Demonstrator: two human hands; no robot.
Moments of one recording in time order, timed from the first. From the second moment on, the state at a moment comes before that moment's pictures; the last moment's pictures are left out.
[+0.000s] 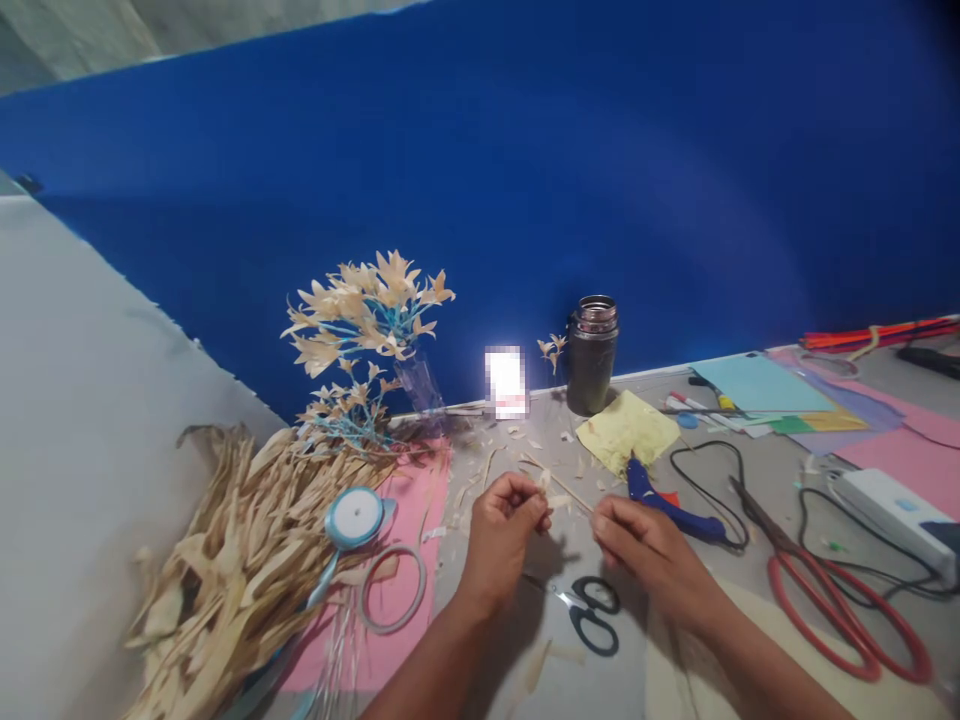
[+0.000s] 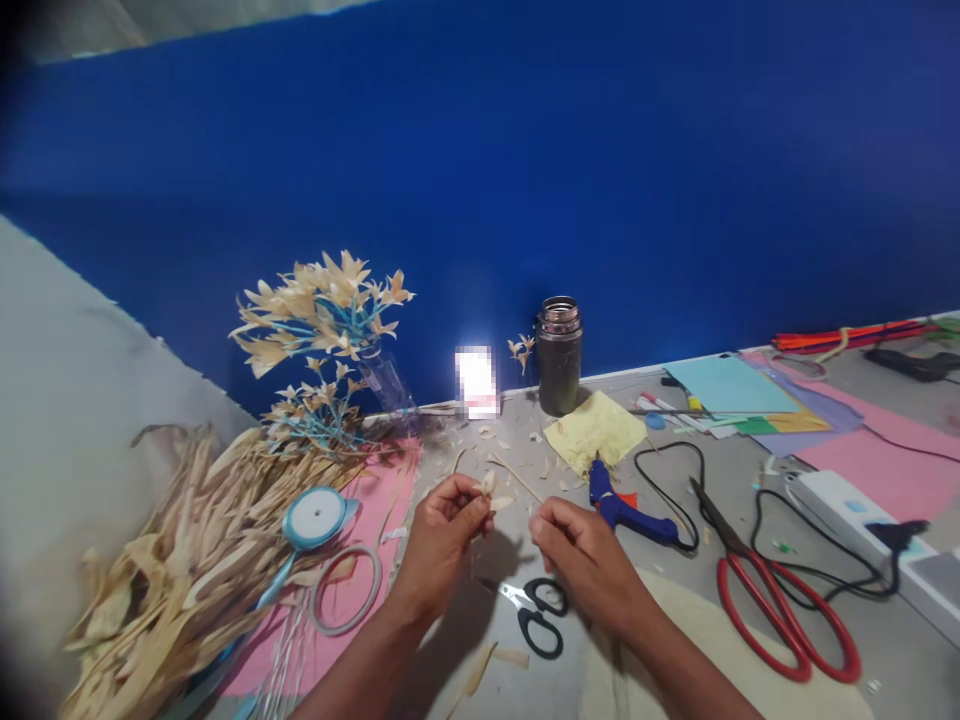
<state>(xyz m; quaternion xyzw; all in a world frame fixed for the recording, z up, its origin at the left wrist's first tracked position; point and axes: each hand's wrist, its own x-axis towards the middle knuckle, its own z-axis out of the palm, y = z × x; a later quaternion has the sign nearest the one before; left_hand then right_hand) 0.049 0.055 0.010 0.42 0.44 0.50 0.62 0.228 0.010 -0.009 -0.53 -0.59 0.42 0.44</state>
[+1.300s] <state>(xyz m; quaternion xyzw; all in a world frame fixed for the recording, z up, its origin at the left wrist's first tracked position) 0.165 0.178 -0.077 0.42 0.34 0.48 0.69 0.323 0.017 -0.087 -0.67 -0.64 0.02 0.38</state>
